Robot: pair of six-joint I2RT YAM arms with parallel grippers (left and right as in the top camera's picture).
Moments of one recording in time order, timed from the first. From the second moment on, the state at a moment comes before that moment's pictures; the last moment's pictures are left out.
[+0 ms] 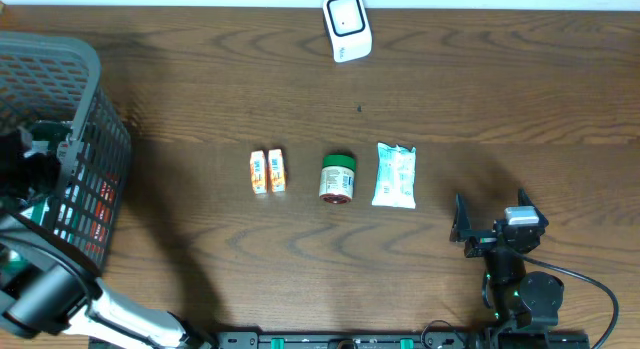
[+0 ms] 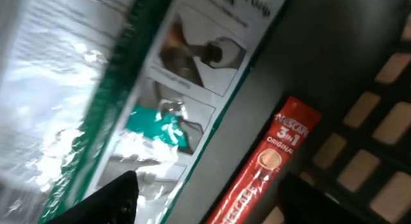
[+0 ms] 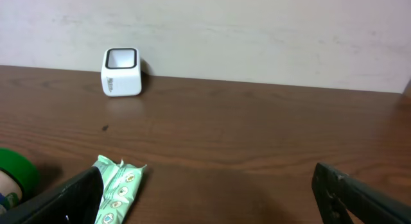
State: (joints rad) left arm 0.84 1.95 1.58 -1.11 0.23 0.39; right arm -0.01 0.01 0.01 -0.06 -0.08 -0.04
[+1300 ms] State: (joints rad) left arm 0.84 1.79 1.66 -1.08 0.39 0.41; right arm -0.01 0.01 0.01 -0.06 -0.08 -0.04
